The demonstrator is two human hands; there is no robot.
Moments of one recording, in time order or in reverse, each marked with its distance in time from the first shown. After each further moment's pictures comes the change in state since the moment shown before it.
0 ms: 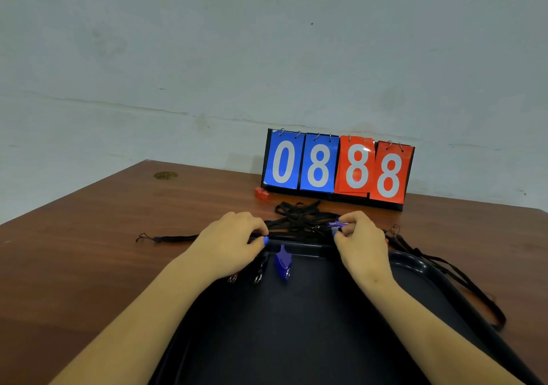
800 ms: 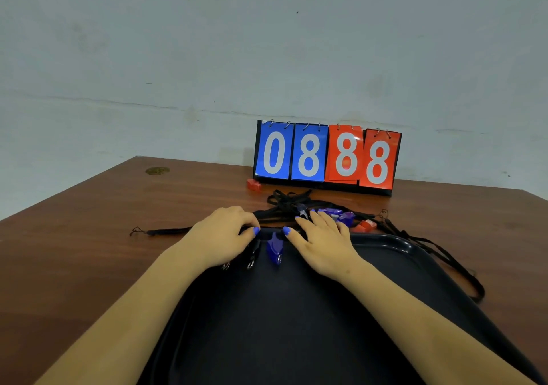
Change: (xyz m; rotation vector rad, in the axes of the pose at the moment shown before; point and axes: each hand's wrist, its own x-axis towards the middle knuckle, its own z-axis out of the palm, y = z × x) left_hand 0.003 -0.005 0.004 0.011 -0.106 -0.023; right_hand -0.011 -0.009 0.019 -0.521 -0.471 -0.192
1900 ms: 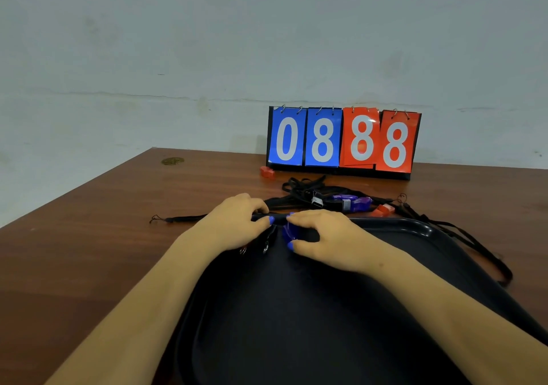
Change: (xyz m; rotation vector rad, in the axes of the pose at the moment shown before) left_hand 0.002 -0.003 0.001 0.003 -0.018 -0.035; right_hand -0.031 -0.022 -0.026 0.107 -0.094 -0.350
